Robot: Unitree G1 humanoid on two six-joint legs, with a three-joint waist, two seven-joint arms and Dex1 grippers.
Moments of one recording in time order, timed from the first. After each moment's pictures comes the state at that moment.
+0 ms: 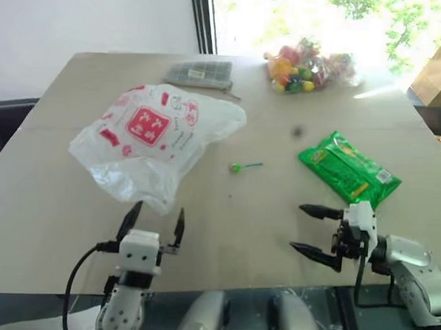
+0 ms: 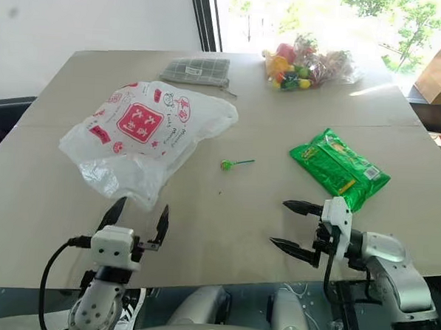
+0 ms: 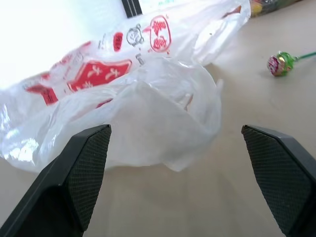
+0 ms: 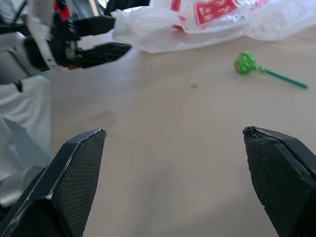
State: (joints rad) left arm 0.48 0.11 0.08 -0.36 0.16 -0.33 -0.10; right arm 0.06 -0.59 0.02 -0.28 0.54 0.17 1.12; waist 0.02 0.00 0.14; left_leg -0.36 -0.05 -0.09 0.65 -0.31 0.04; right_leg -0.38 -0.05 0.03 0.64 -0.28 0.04
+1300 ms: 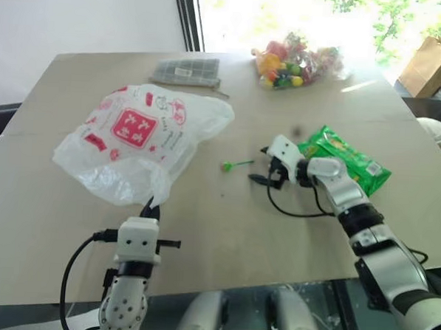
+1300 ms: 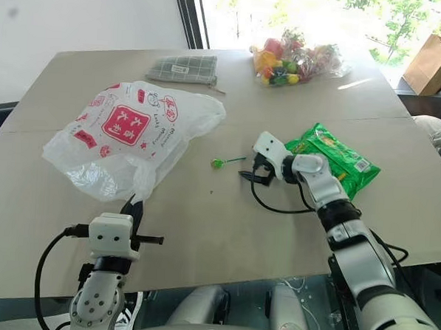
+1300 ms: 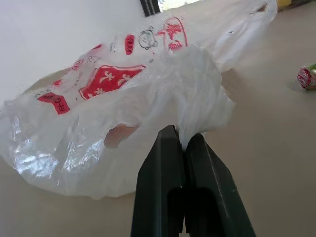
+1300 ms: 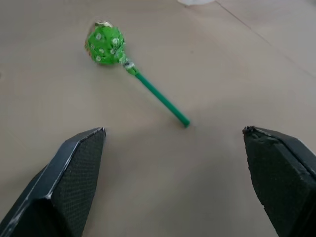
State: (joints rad) left arm 0.52 0.09 0.07 -0.50 0.17 -0.15 -0.05; right arm -0.85 -0.25 0.30 0.74 -0.01 0.01 0.87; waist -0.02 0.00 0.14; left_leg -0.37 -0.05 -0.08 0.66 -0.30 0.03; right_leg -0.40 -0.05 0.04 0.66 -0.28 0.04
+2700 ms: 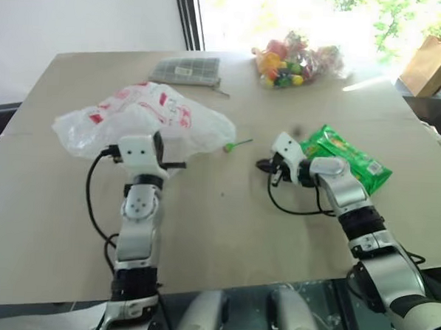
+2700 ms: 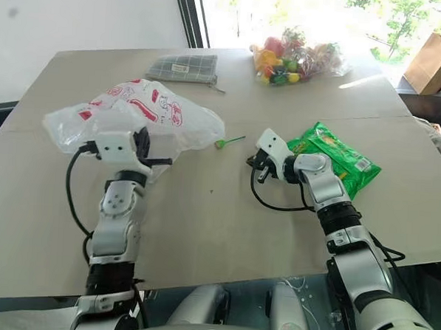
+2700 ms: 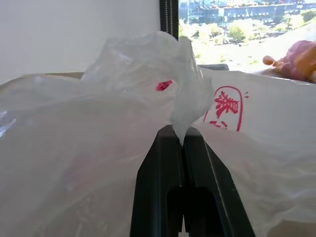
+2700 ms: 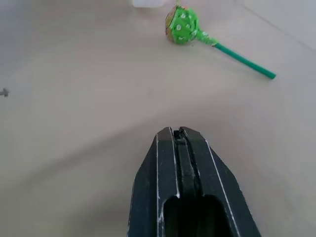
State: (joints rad) left arm -0.30 0.12 0.18 -0.04 -0.03 0.10 0.00; right arm -0.76 -0.26 0.20 0.49 -0.02 0.24 0.87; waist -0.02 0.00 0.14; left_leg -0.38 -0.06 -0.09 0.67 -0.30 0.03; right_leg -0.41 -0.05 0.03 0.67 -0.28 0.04
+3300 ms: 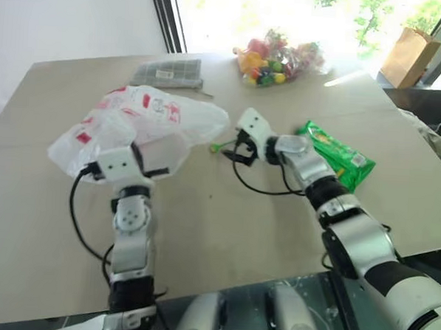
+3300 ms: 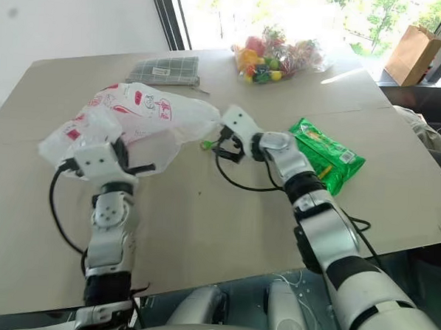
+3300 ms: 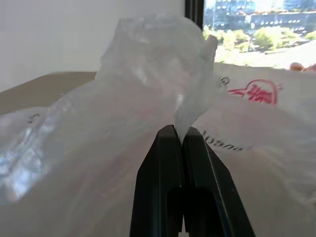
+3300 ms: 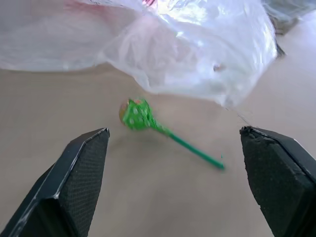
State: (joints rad) left arm -0.10 0.08 0.31 -0.15 -0.03 0.03 0.15; right arm -1.14 0.00 0.22 1.08 -0.09 -0.02 0.69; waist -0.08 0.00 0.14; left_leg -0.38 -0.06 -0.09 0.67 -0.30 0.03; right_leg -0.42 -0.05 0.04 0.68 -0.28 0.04
